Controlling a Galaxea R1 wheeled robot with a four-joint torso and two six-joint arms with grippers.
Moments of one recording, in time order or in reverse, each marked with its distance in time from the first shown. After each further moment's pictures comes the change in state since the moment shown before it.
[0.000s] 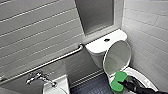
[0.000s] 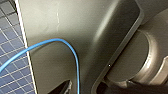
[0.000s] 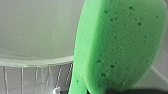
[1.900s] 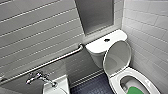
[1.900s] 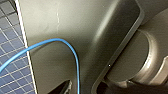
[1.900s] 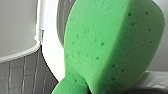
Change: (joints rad) left arm 0.000 0.000 -0.001 0.000 0.001 0.000; right arm -0.293 -0.138 0.127 0.034 0.297 0.001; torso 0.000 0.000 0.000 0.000
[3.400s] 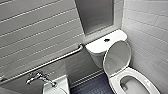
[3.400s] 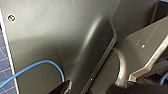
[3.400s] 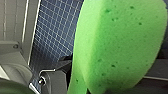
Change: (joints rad) left arm -0.043 -0.188 0.359 0.000 0.020 0.000; right arm -0.521 0.042 0.055 -0.187 0.084 -0.126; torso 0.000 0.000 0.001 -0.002
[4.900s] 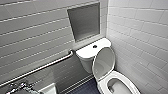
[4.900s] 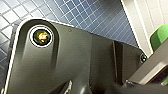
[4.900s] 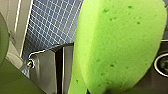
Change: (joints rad) left arm -0.230 -0.324 0.485 -0.011 0.113 -0.004; right arm -0.077 0.257 -0.284 -0.021 -0.127 -0.099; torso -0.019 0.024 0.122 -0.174
